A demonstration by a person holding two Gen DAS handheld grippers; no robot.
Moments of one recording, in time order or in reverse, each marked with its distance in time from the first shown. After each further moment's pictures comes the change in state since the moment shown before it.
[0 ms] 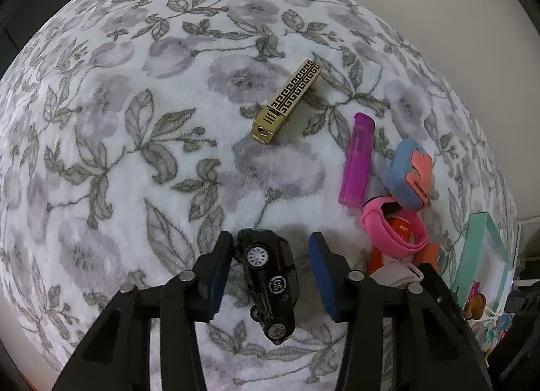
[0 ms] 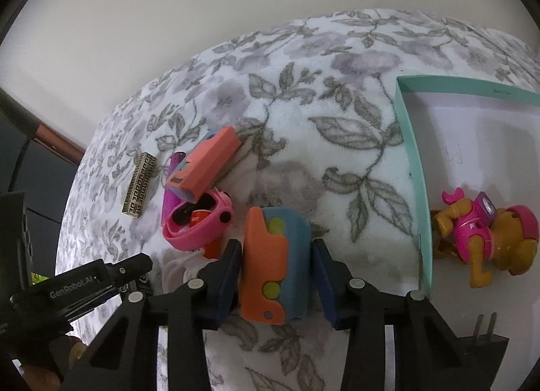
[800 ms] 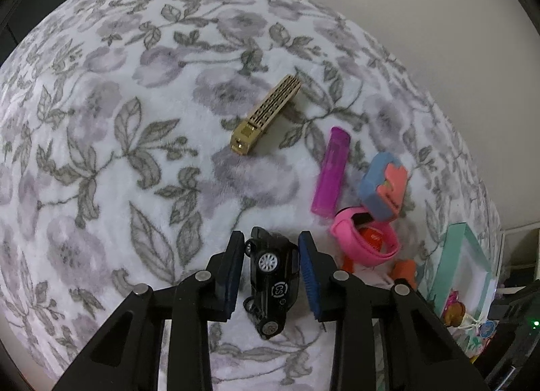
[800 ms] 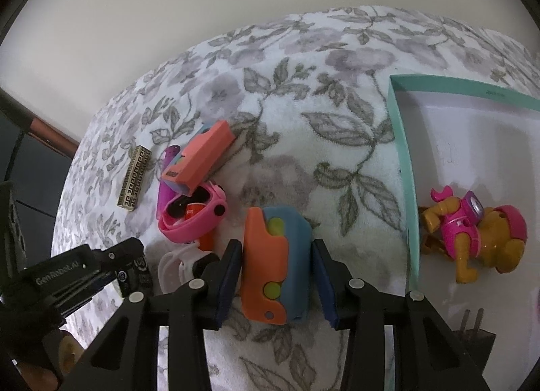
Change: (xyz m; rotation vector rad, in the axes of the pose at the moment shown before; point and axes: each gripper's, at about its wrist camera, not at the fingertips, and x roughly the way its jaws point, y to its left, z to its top) left arm -0.011 -0.008 0.004 -0.020 -0.044 -0.076; right arm -0.004 -0.005 0.002 -0.008 0.040 -0.025
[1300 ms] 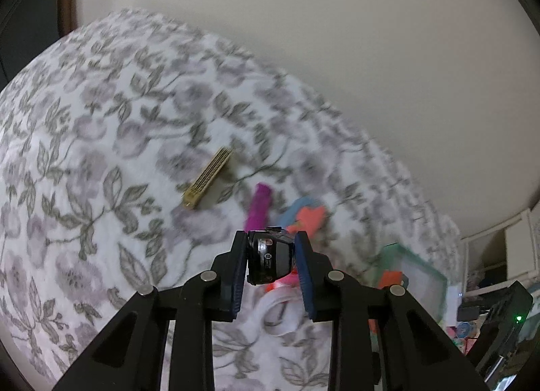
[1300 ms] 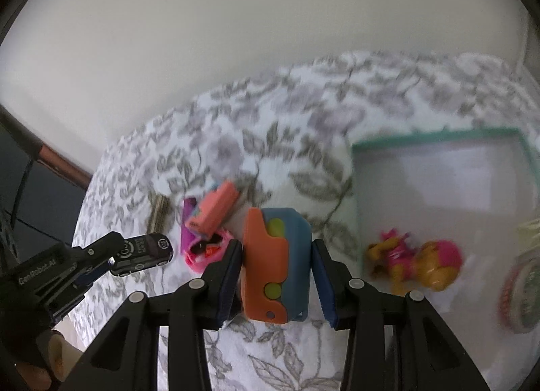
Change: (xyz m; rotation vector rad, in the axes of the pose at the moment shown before) left arm -0.076 -0.039 0.011 0.074 -0.172 -0.139; right arm -0.068 -0.012 0.018 0.046 -0.140 0.018
